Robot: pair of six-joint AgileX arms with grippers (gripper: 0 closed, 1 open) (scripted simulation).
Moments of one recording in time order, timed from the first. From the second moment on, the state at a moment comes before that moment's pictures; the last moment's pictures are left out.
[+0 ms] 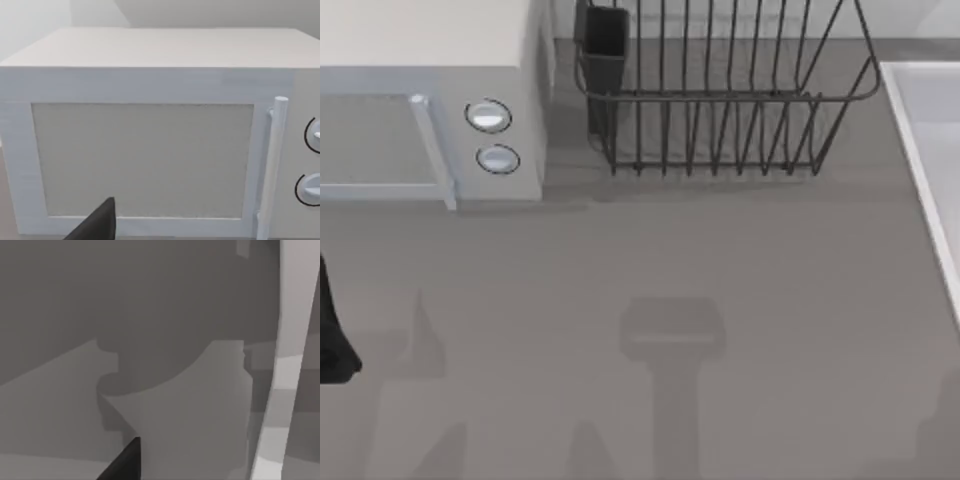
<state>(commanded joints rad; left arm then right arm) 0.00 0.00 0.00 0.00 0.00 0.00 -0.38 1.62 0.63 -0.59 0.01 -1.54</state>
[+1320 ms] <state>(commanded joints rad) 0.00 0.00 0.00 0.00 0.00 0.00 -0.39 1.48 1.05 -1.18 0.02 -1.52</state>
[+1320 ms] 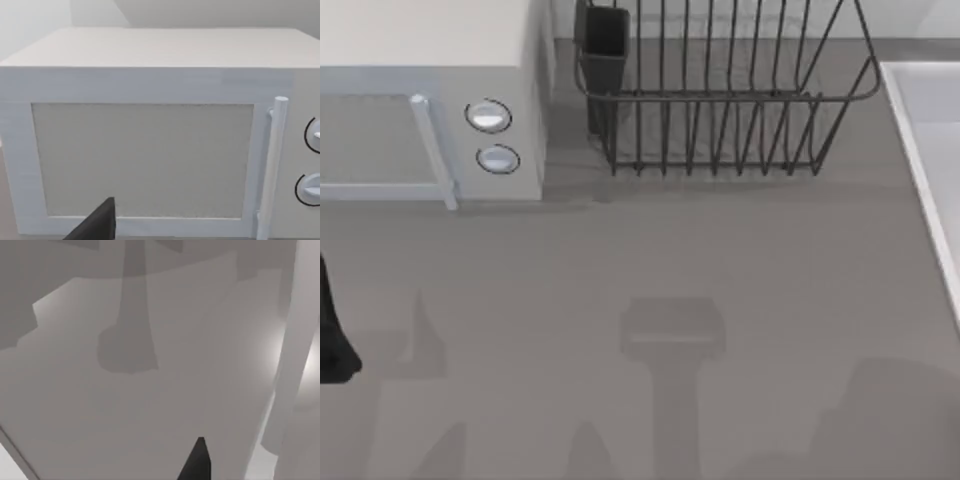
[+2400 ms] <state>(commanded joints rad) 0.00 0.00 0.00 0.00 0.00 0.00 -0.24 1.40 1.39 -1.40 0.13 -1.37</state>
